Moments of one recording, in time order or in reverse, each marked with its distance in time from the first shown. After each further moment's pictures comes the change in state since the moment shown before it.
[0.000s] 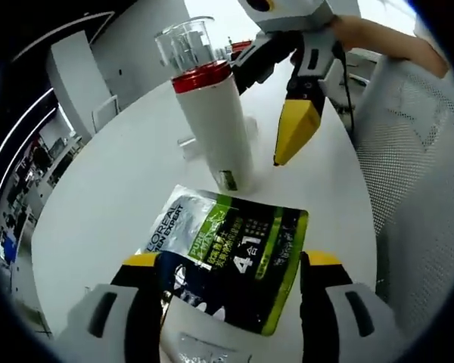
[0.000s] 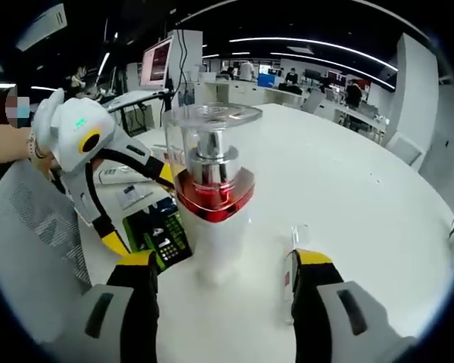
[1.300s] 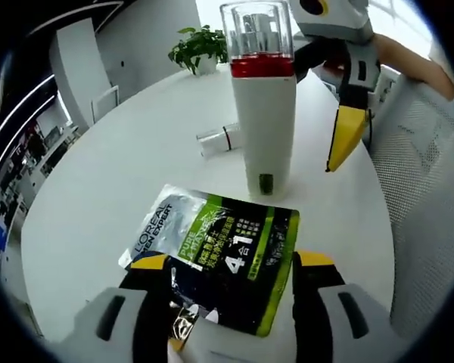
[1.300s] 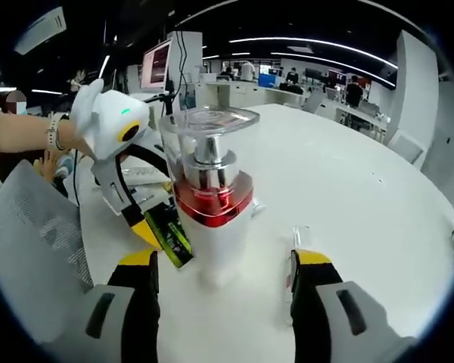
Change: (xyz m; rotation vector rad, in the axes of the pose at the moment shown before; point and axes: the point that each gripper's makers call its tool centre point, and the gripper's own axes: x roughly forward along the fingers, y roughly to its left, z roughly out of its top) left arm 0.013 0.032 0.005 -0.057 -0.010 -0.043; right arm 0.001 0.001 0.004 0.011 -0.007 0.019
